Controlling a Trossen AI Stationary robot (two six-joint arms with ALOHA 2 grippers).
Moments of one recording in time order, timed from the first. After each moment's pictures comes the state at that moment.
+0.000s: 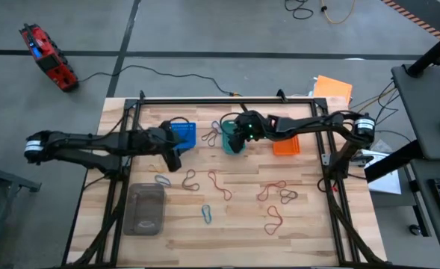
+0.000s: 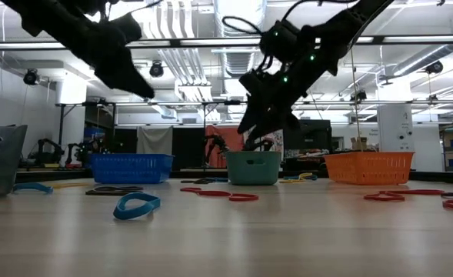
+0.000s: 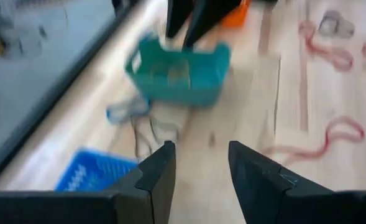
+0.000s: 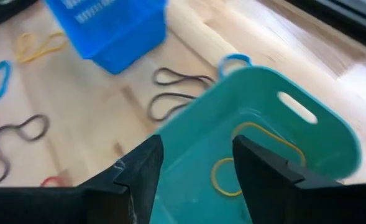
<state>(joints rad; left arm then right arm) 0.11 0.98 0.62 -0.27 -0.22 -0.05 -0.30 1.70 1.01 -0.02 0.04 0.34</state>
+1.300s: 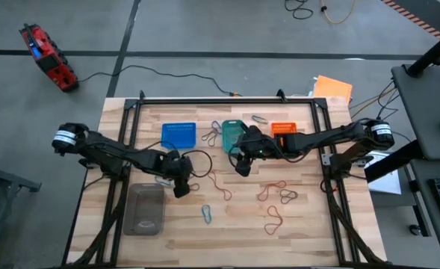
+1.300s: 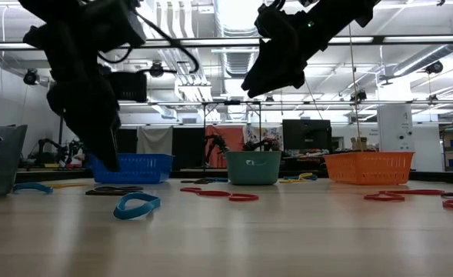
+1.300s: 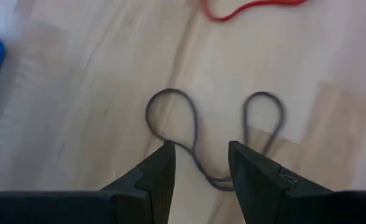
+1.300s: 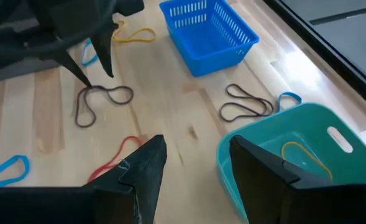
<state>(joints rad) -0.14 1.44 0.69 -0.43 -0.15 -0.49 -0.01 1.52 1.01 -0.13 0.24 0.21</state>
